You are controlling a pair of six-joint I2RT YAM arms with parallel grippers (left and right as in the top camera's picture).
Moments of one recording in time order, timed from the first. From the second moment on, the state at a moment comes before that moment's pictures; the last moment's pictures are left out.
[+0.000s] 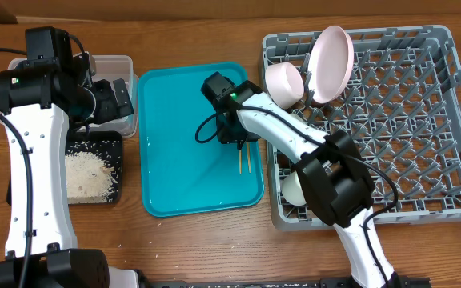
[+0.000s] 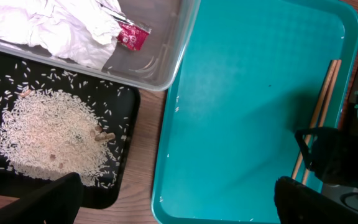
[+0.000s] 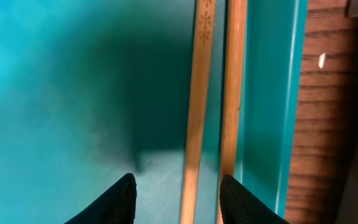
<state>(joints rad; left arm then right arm) 0.16 1.62 1.71 -1.31 0.11 -0.18 0.67 2.30 1.86 -1.00 0.09 0.60</state>
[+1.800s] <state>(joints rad) 0.16 1.62 1.71 -1.31 0.11 -0.18 0.39 1.92 2.04 -1.64 0.12 0.38</state>
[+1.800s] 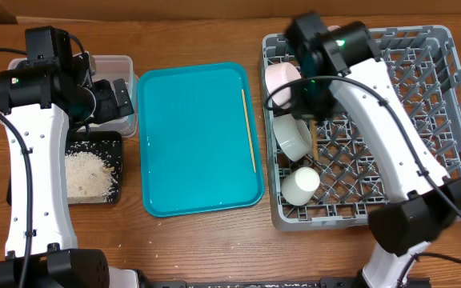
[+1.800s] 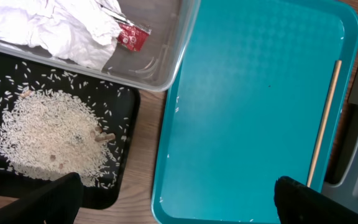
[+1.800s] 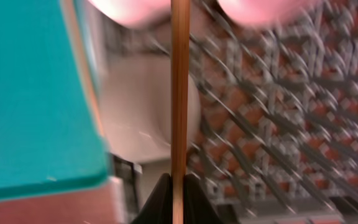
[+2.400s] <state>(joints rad) 0.16 1.62 1.71 -1.31 0.11 -0.18 0.24 1.87 1.66 -1.47 0.09 0.16</state>
